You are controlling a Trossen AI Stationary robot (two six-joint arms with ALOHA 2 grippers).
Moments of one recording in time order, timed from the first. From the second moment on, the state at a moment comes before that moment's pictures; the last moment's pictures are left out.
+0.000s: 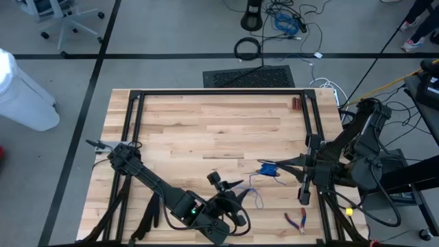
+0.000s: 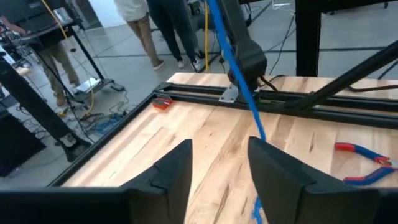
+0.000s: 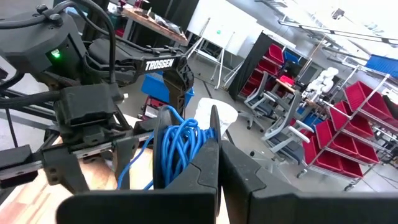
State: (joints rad) left arm -0.59 2.14 2.09 -0.56 -1.12 -0.34; right arm 0.92 1.16 1.34 -0.26 1.10 -0.31
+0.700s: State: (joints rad) left arm -0.65 2.14 2.09 -0.55 -1.10 -0.36; right arm 0.92 1.16 1.34 -0.27 1.10 -0.27
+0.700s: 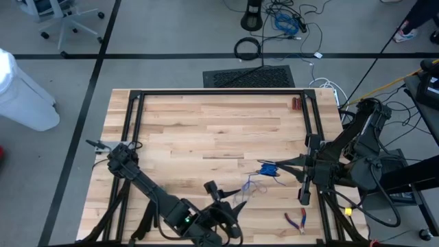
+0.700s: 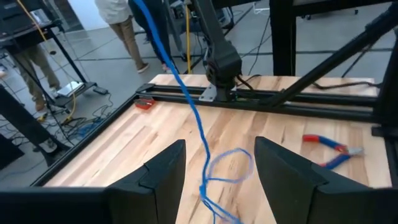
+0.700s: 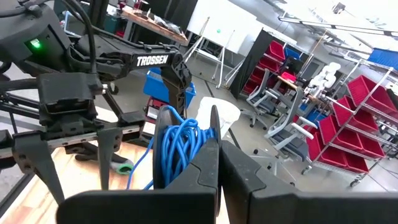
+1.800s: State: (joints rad) left arm -0.60 2.20 2.09 -0.54 -1.15 -0.35; right arm 0.92 1.16 1.34 -0.27 1.10 -0.28
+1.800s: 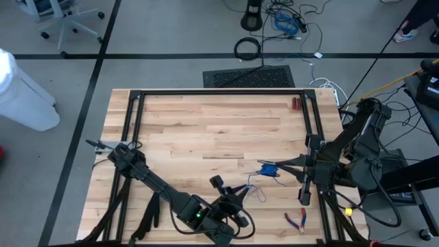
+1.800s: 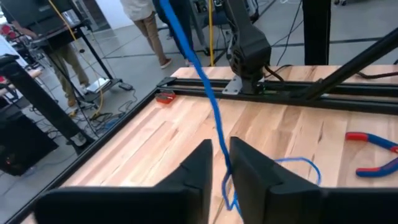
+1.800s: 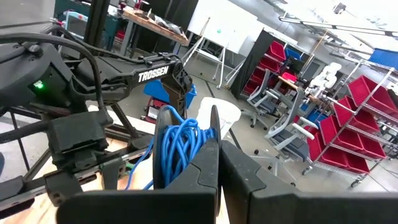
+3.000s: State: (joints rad) left arm -0.43 2.20 2.09 -0.35 -1.06 -0.17; right arm 0.83 1.20 1.34 -0.26 1.25 -0.17
